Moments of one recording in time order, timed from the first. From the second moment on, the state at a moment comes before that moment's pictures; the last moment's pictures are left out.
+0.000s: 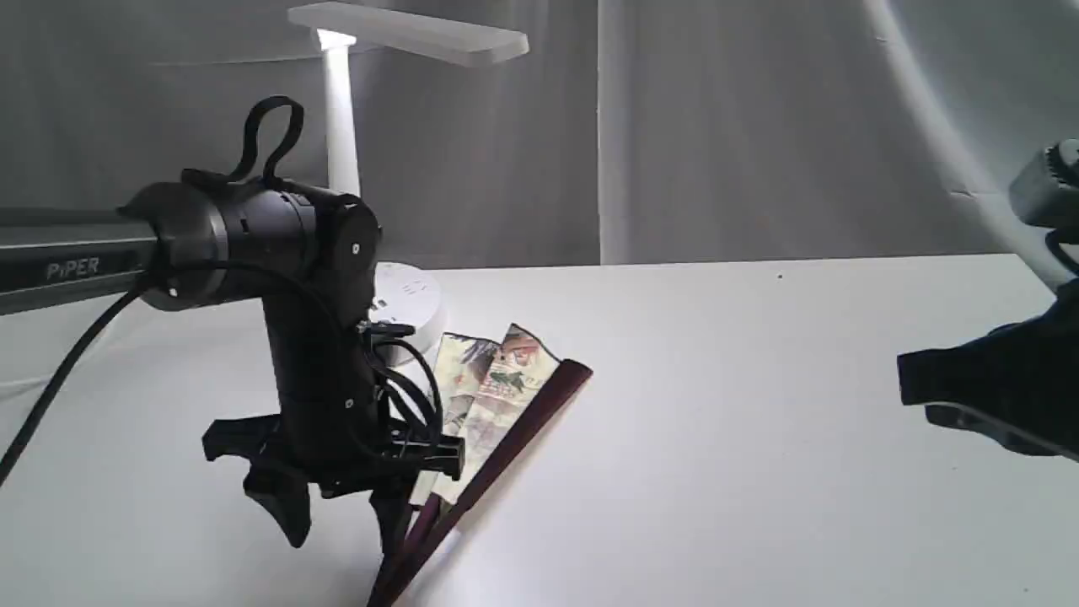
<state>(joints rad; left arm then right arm) -0.44 2.18 -1.60 -0.02 1.22 -0.32 0.13 1.16 -0.77 0.37 0.56 -0.20</state>
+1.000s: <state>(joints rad) -0.18 1.68 -1.11 -0.05 0.92 -0.04 0.29 1.59 -0.79 0.98 0.58 -0.53</state>
